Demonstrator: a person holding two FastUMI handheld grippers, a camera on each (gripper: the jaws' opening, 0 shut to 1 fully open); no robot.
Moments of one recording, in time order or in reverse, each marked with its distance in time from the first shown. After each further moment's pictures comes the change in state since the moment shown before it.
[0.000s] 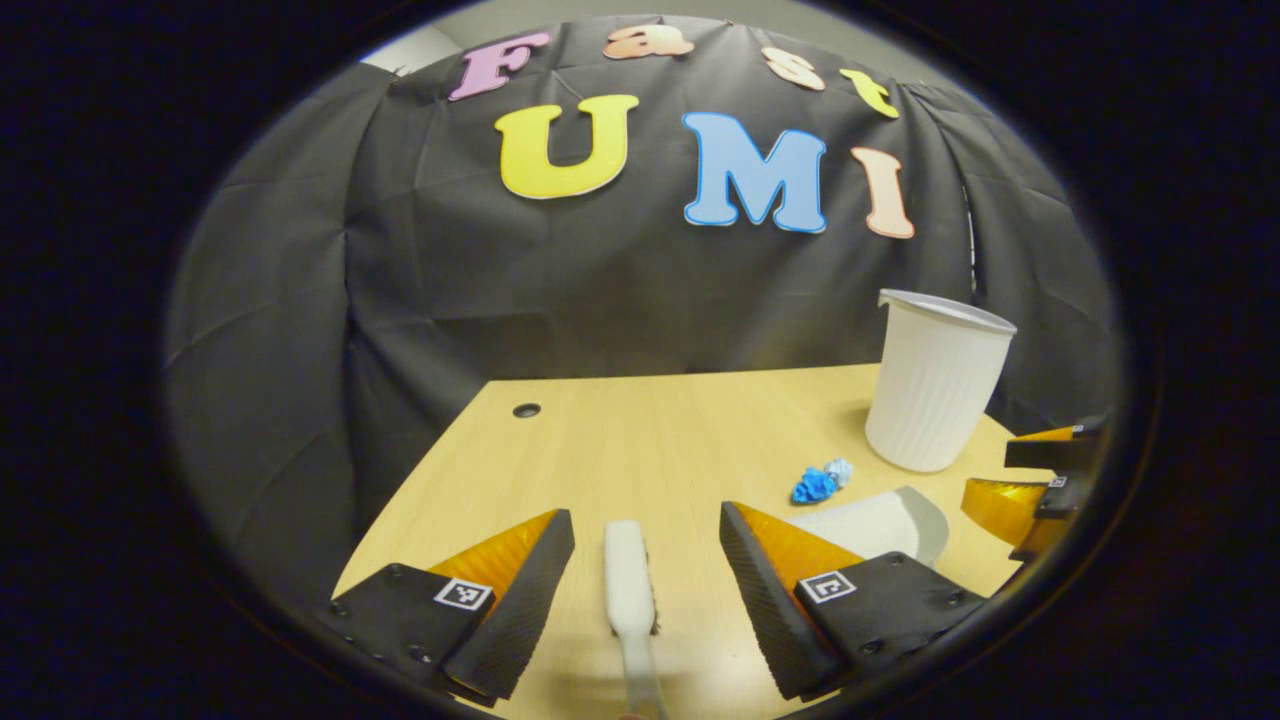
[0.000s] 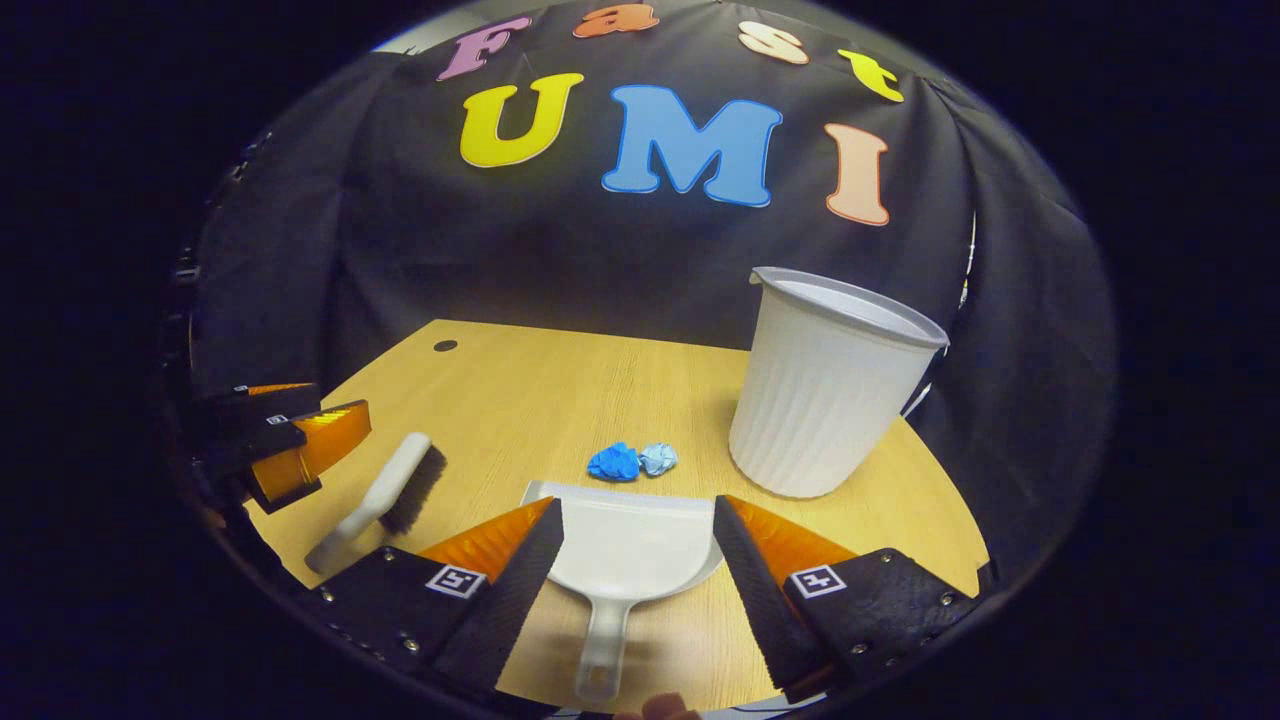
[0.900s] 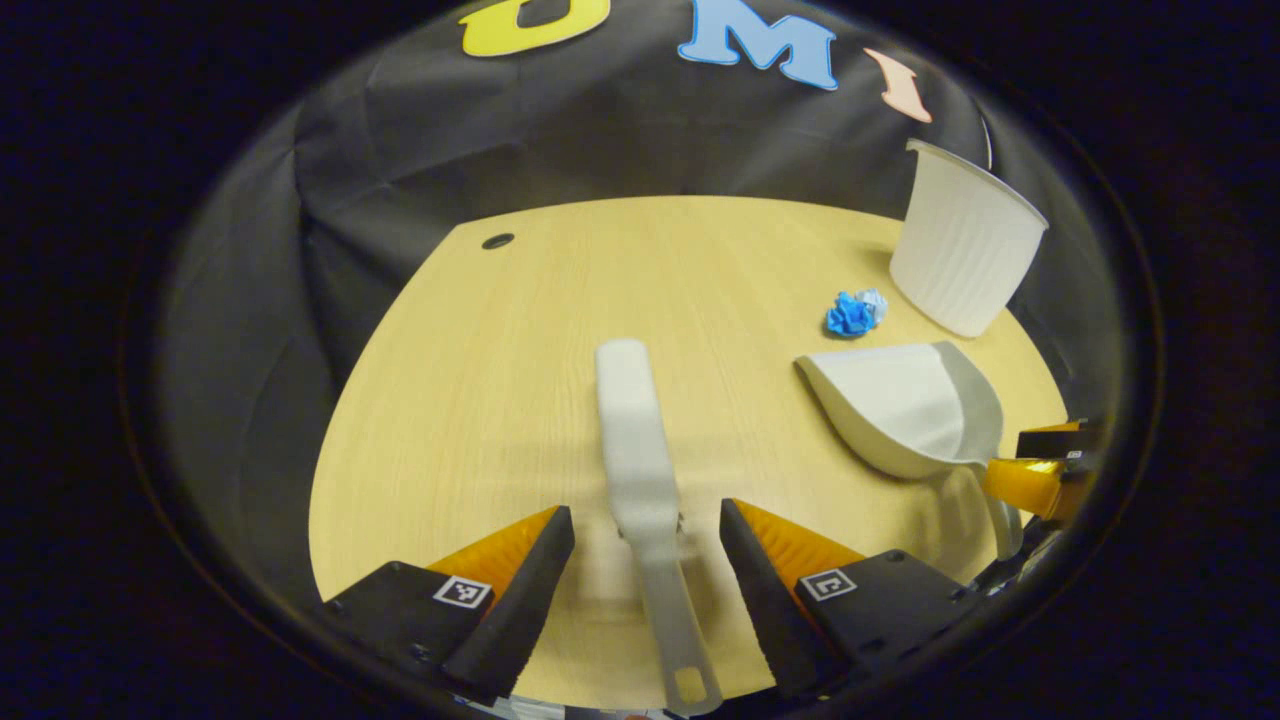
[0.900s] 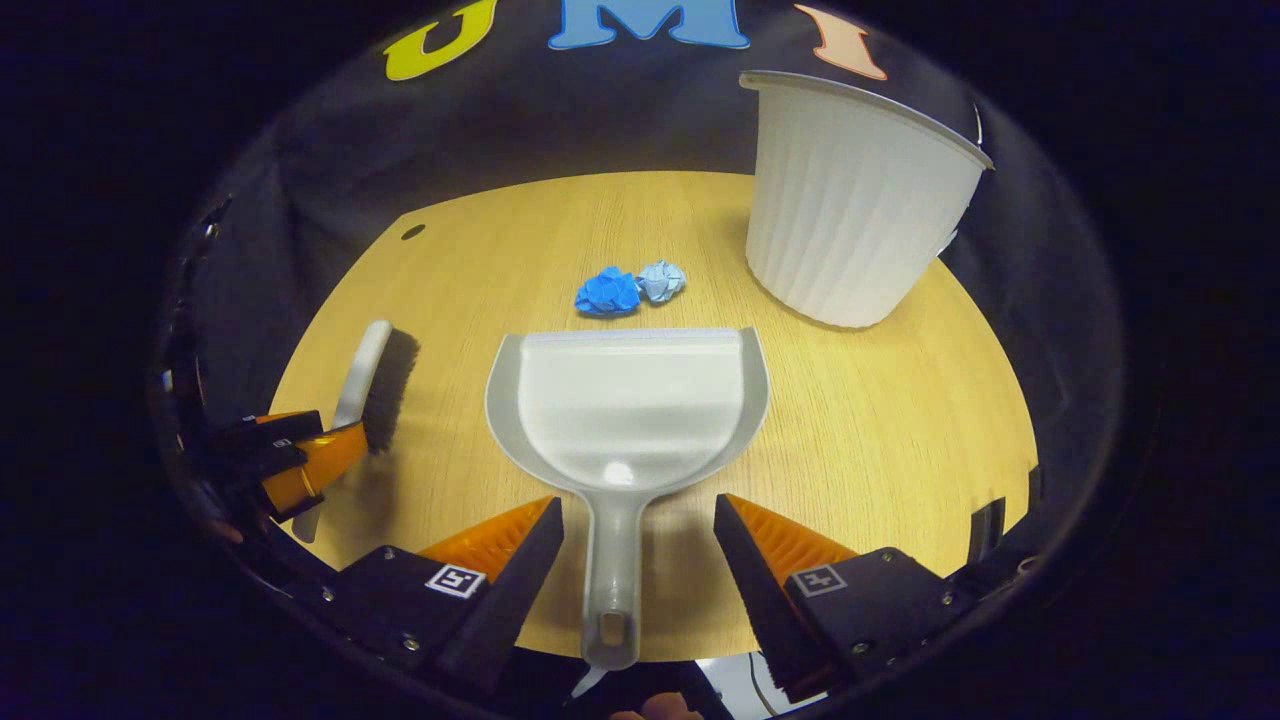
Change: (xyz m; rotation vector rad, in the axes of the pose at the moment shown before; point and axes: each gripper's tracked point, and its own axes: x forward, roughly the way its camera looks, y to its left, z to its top) left arm 0.025 0.016 -0.135 0.024 0.512 -0.027; right arm 0.016 0.007 -0.103 0.147 0.492 0.042
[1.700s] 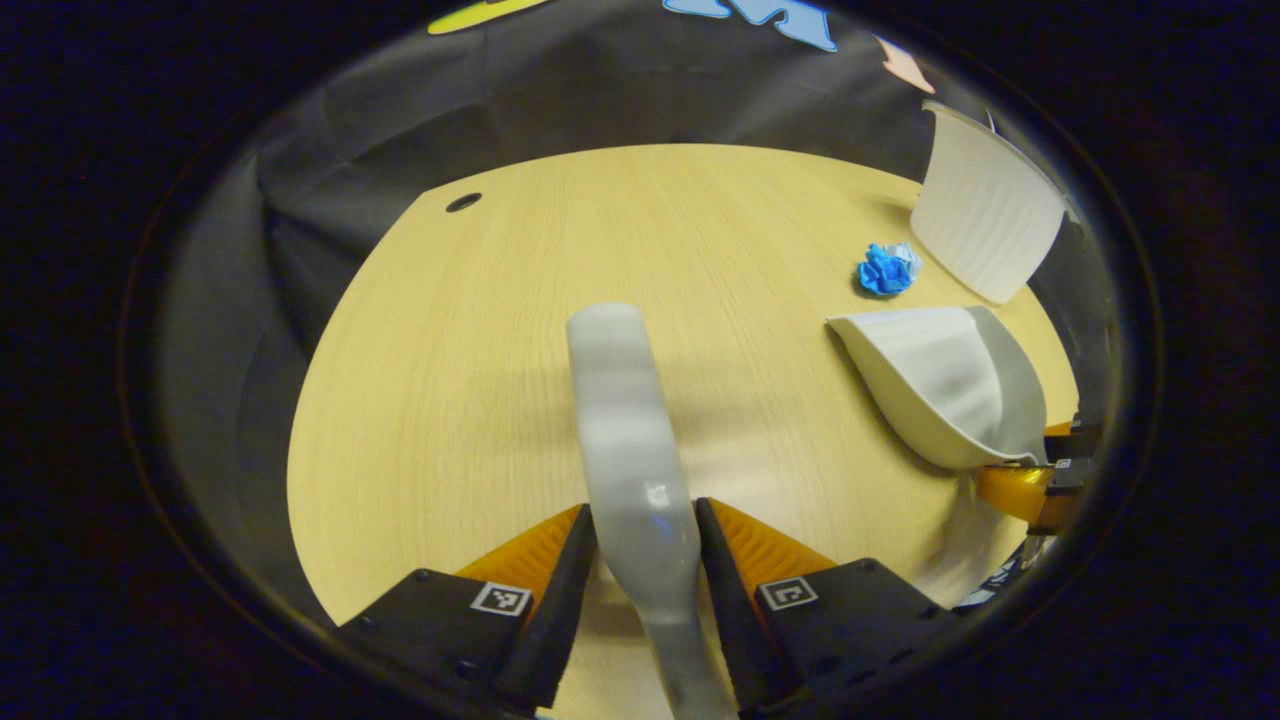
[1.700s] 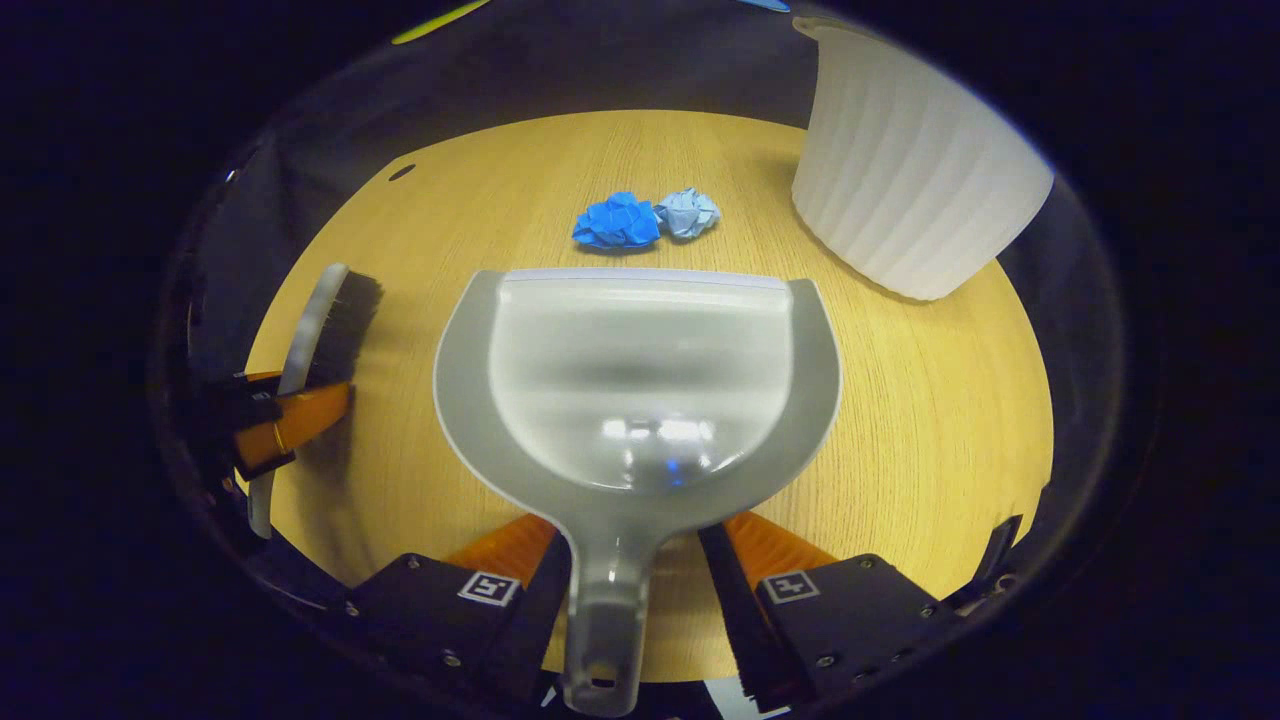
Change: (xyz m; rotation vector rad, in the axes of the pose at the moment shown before) left arm 0.054 -0.001 -0.001 0.042 0.125 -0.016; right arm 0.047 0.002 -0.011 -0.066 0.148 0.008
